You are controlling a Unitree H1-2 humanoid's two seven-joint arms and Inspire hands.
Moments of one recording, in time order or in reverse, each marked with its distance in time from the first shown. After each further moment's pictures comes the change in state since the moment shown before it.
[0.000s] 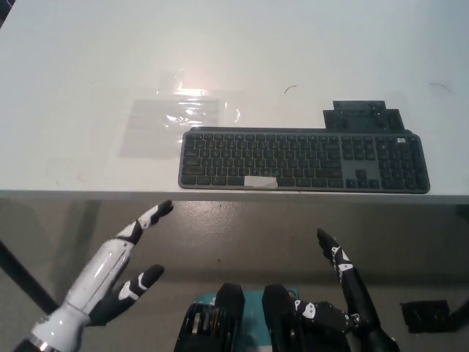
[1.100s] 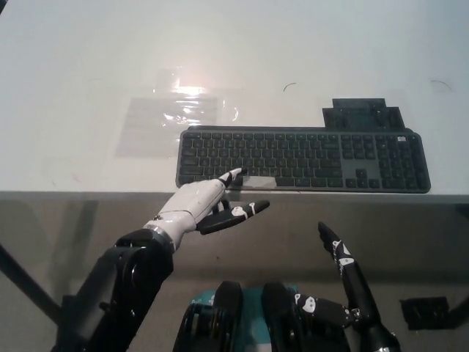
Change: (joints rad) left_arm -0.453 -0.173 -0.241 0.635 0.446 0.248 -0.043; right_arm -0.021 0.002 -0.006 0.003 -0.004 -0.024 -0.013
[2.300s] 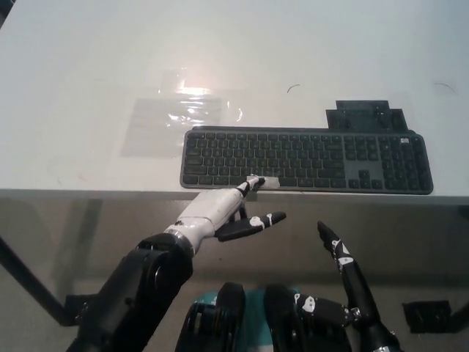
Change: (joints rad) left_arm -0.069 -0.044 -0.059 0.193 0.029 -0.061 0.079; right_arm -0.001 0.001 -0.003 0.000 -0.019 0.000 -0.001
